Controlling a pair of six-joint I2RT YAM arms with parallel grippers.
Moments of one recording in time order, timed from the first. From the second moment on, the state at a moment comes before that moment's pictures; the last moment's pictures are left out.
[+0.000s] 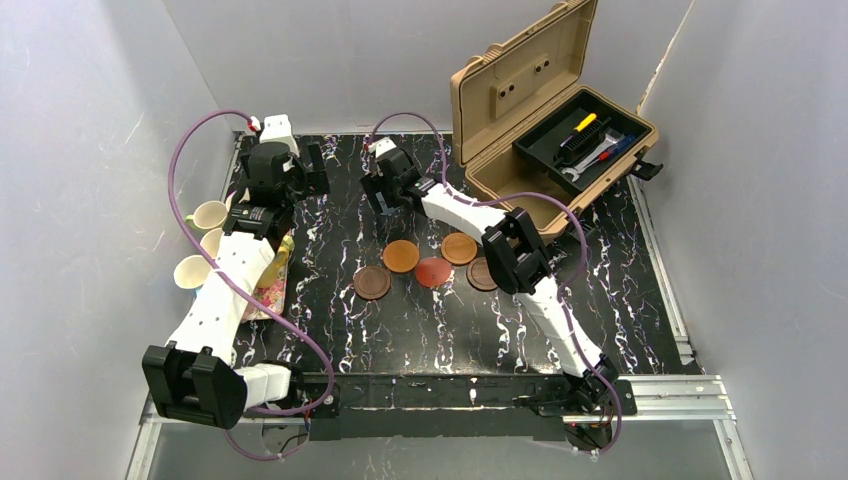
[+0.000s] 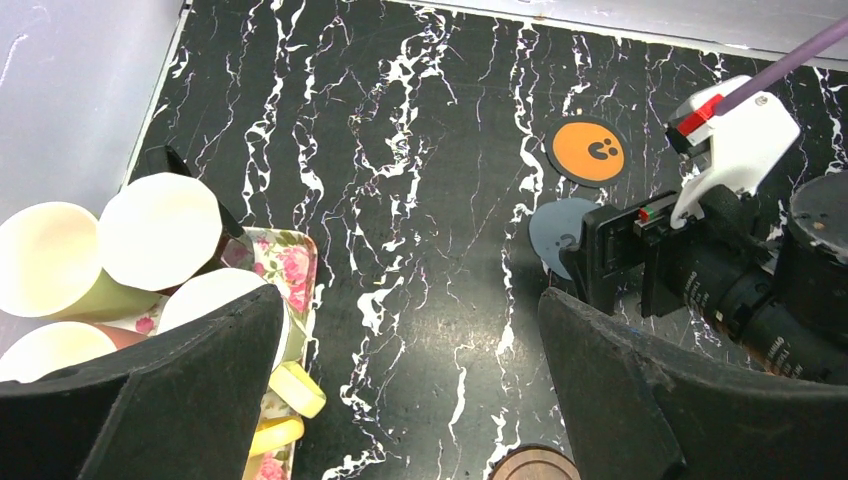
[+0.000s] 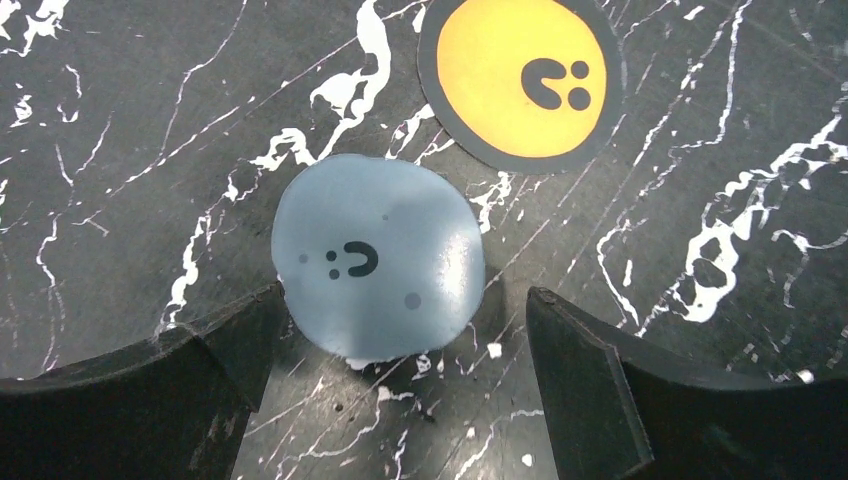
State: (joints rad) left arm -0.17 1.23 1.17 -0.37 -0.28 -0.16; right arm 0.79 2.51 2.19 -0.36 0.19 0.10
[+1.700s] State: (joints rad) left arm -0.20 1.24 1.17 -0.37 -0.25 -0.14; right arm 0.84 2.53 2.03 -0.08 -0.22 -0.14
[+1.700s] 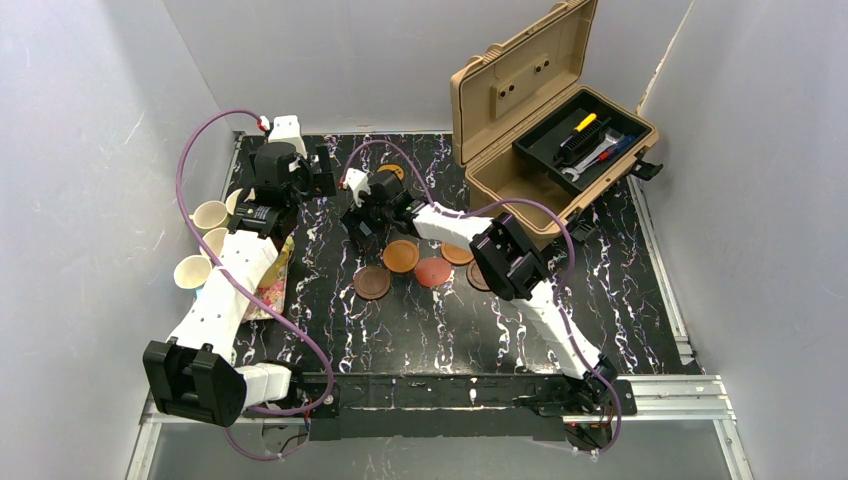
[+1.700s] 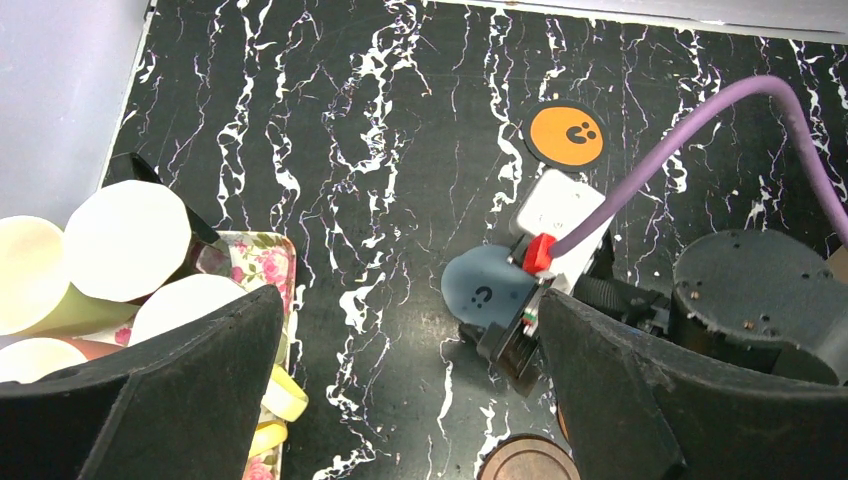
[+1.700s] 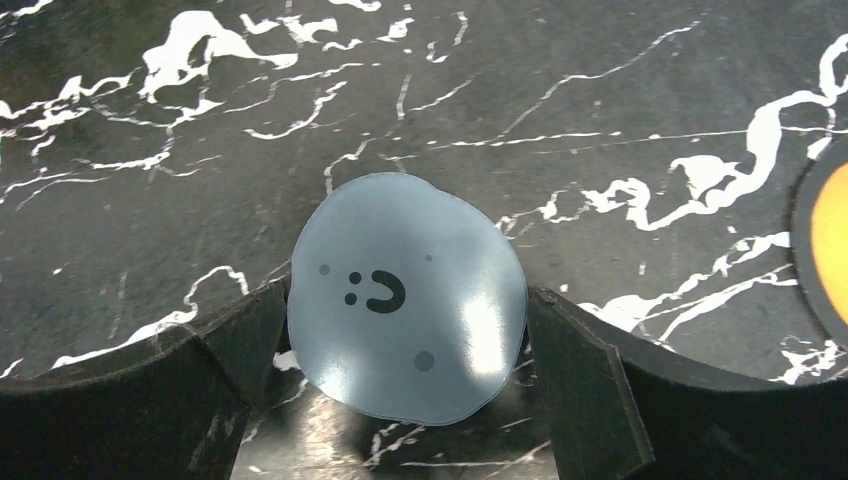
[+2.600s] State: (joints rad) left arm -0.20 1.24 1.17 -0.37 -0.25 -0.15; right arm 0.95 2.40 1.80 0.00 -0.22 -0.14
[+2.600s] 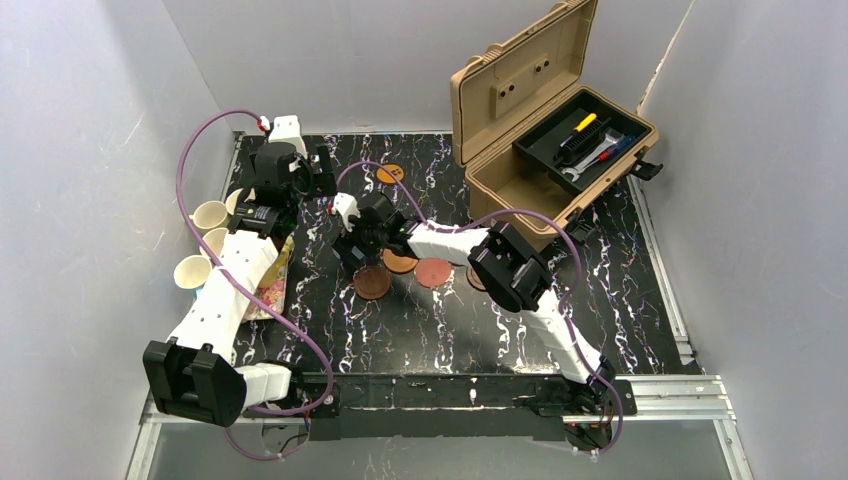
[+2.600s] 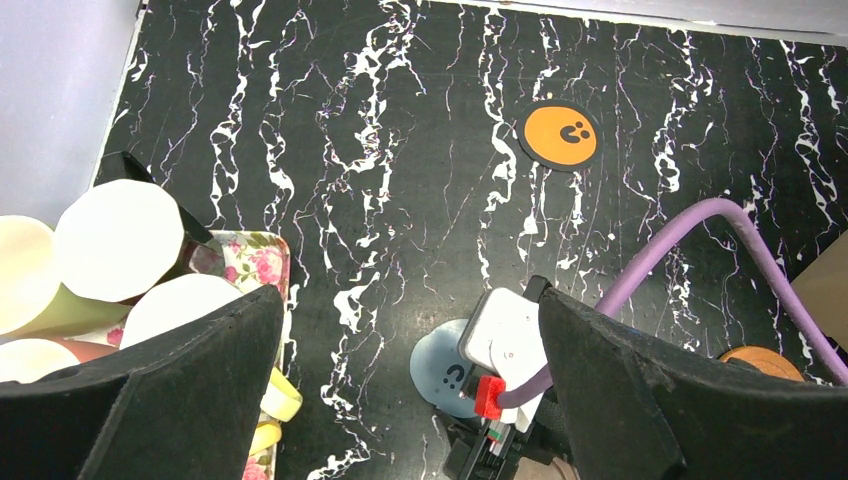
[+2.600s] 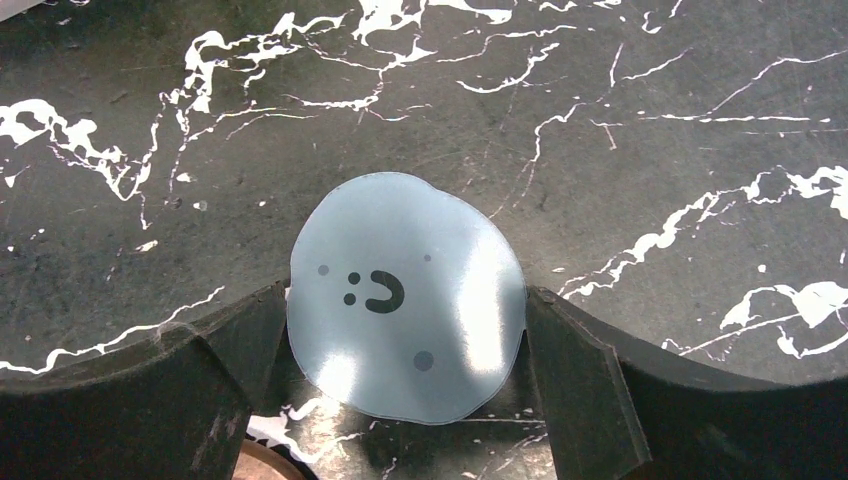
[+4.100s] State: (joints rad) left arm -0.21 1.26 1.17 -0.37 -0.22 -0.16; right arm 1.00 2.34 1.69 0.08 -0.25 -0.10
